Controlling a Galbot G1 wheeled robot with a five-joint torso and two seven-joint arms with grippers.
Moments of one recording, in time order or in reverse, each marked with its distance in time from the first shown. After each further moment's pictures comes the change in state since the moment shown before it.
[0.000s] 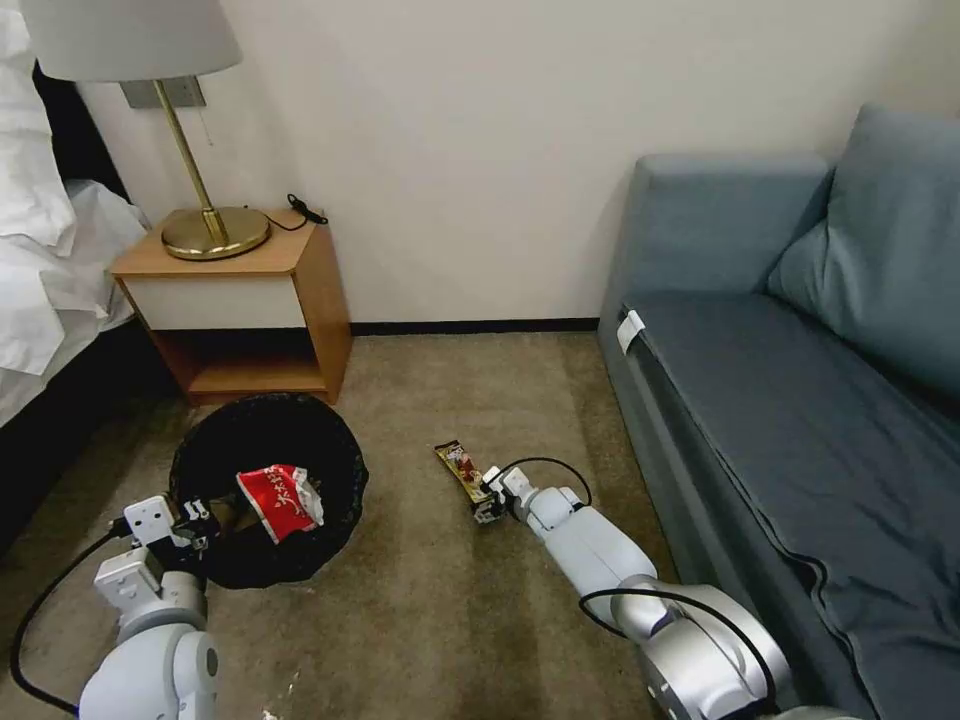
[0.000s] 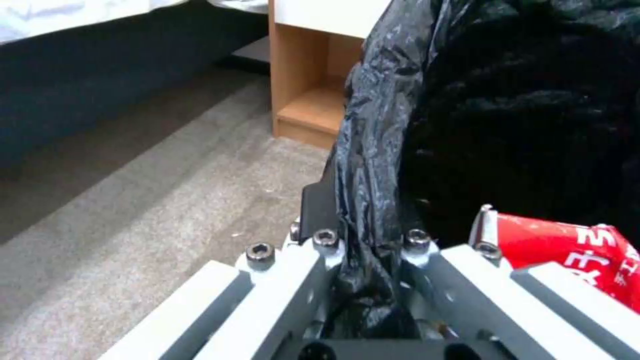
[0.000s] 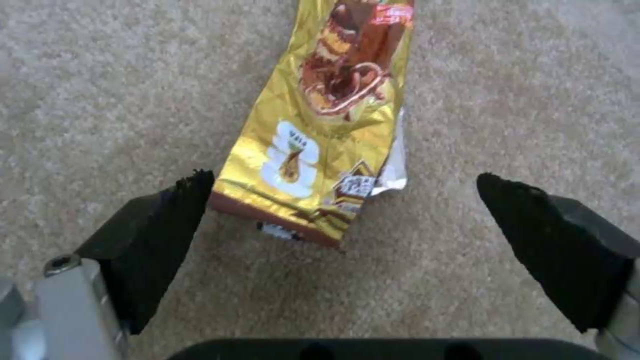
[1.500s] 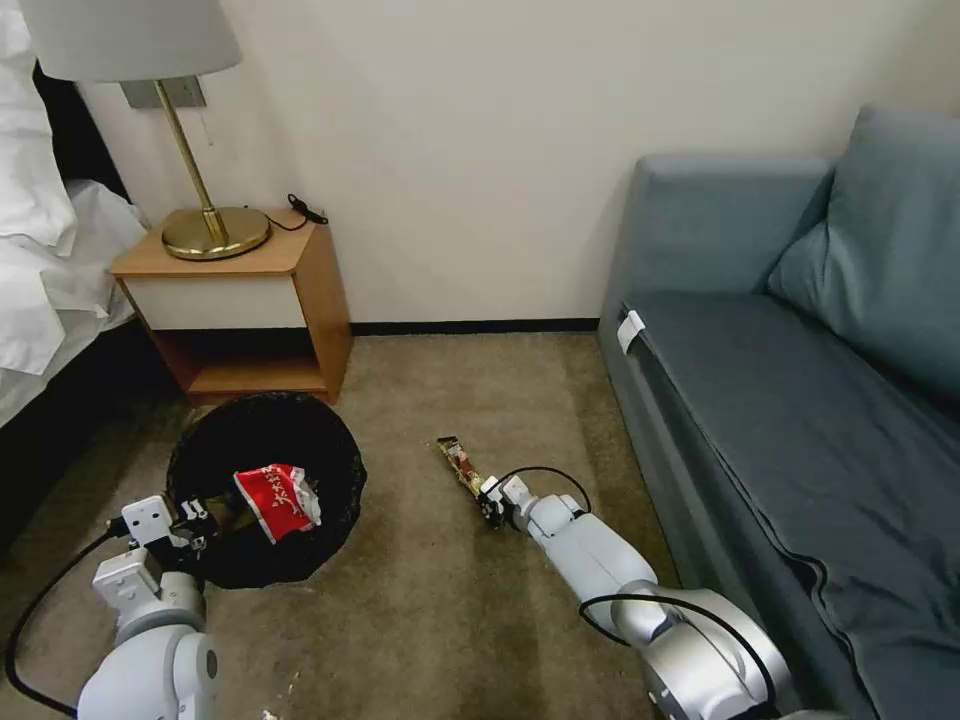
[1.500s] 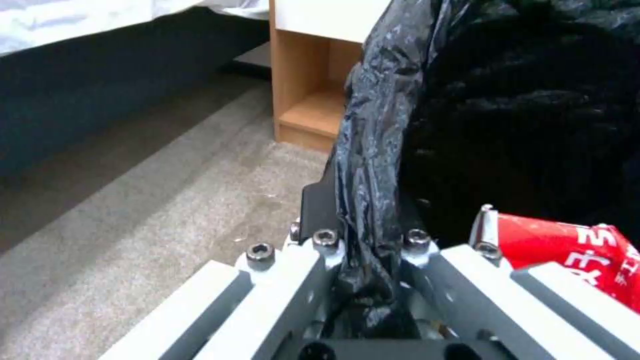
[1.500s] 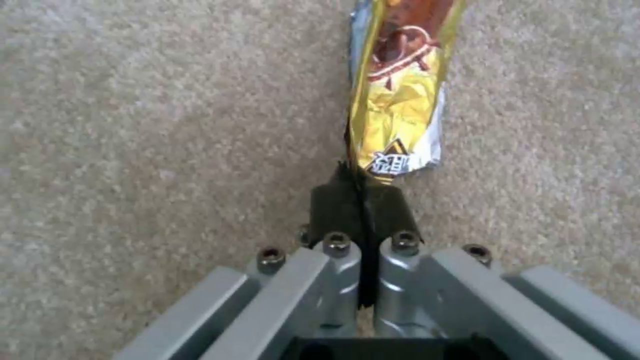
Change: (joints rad) left arm -0.002 0.000 0.005 -0.001 0.013 -0.007 -0.003; right arm -0.020 0.000 -0.016 -0.008 0.032 0.010 -0.051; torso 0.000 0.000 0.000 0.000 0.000
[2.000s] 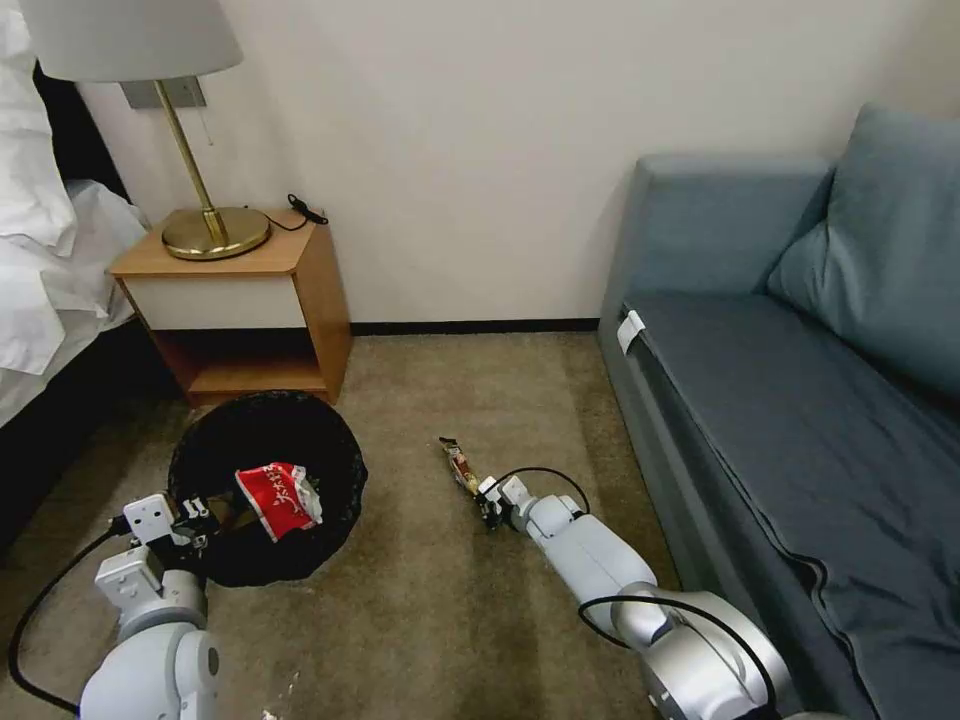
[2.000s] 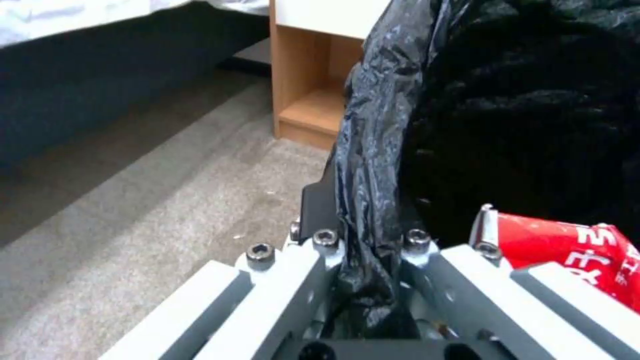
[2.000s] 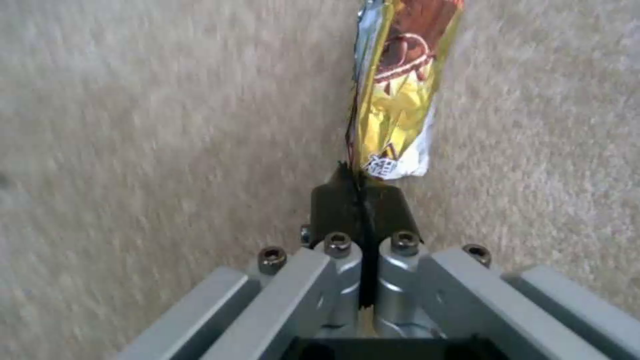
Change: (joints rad) left arm -0.006 0.000 -0.002 0.018 -0.005 -0.003 0.000; right arm -0.022 0.000 0.012 0.038 0.052 0.011 0.005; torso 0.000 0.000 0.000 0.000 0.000
